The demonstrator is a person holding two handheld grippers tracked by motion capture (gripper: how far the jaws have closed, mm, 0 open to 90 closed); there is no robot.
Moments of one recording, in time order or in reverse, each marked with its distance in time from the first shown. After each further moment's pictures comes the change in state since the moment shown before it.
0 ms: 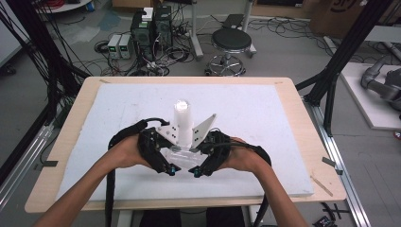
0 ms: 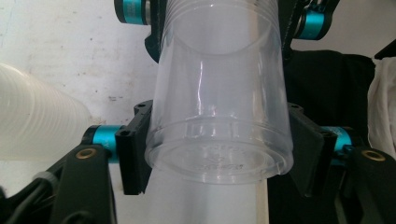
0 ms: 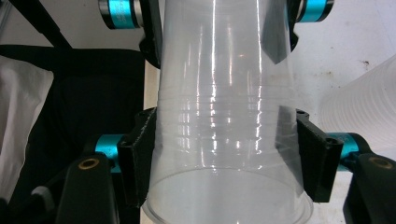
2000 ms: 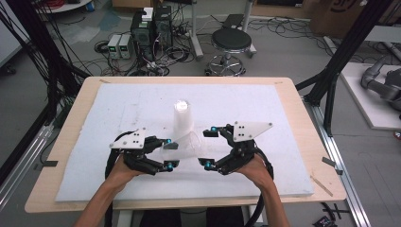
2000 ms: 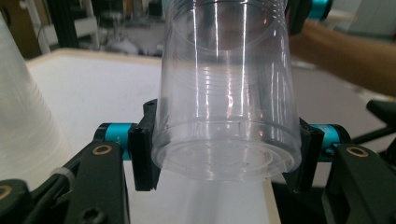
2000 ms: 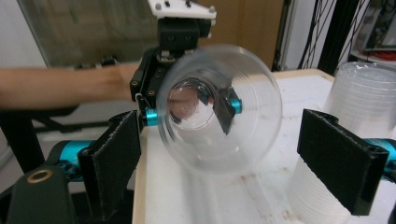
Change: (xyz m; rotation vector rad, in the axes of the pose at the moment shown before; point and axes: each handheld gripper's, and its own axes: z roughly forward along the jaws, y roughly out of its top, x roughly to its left) left arm -0.001 -0.092 0.031 -0.852 0.044 -0.076; right arm 0.010 -0.063 -0.026 -0.708 -0.112 0.119
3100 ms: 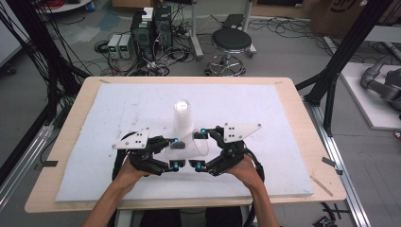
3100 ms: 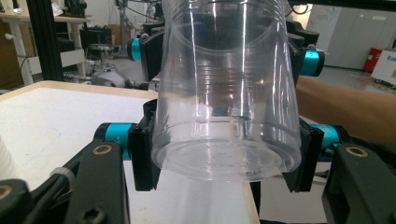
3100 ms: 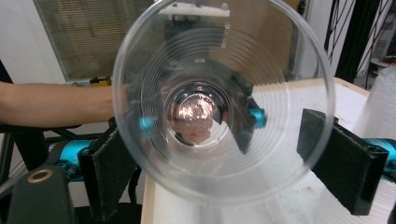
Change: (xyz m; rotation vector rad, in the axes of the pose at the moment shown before) left arm -0.003 0.003 0.018 -0.077 -0.057 -0.001; right arm 0.000 -0.005 0.026 -0.036 0.062 0.013
